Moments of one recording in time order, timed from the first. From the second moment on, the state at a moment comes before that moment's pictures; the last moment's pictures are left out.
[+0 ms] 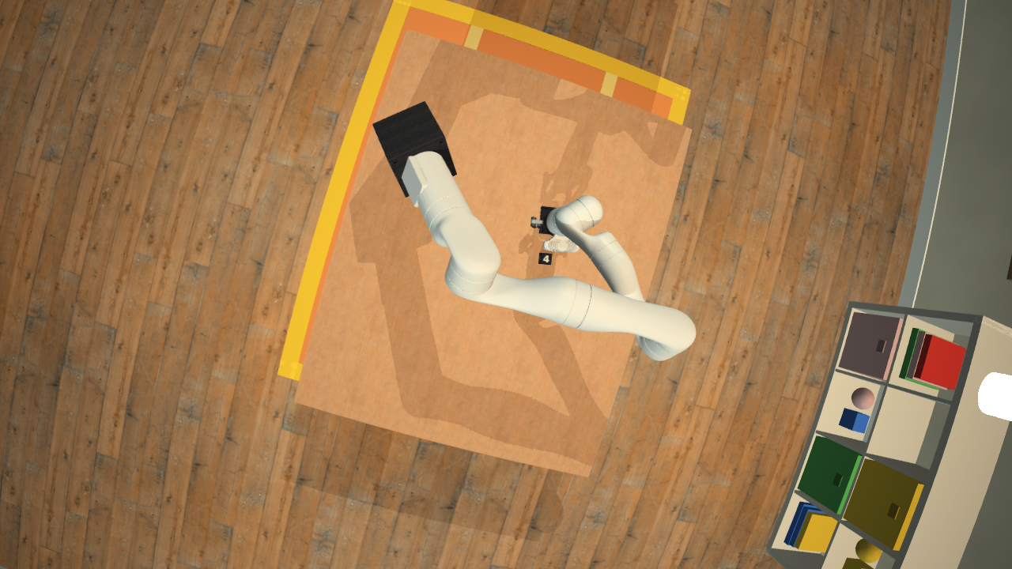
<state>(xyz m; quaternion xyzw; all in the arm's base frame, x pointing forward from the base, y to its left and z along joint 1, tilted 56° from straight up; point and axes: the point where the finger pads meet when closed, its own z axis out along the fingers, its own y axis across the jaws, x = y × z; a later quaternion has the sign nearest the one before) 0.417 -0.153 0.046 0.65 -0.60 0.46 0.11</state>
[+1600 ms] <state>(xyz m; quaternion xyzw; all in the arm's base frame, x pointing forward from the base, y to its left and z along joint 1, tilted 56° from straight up) 0.417 -0.153 0.046 0.65 -0.60 0.46 0.11</state>
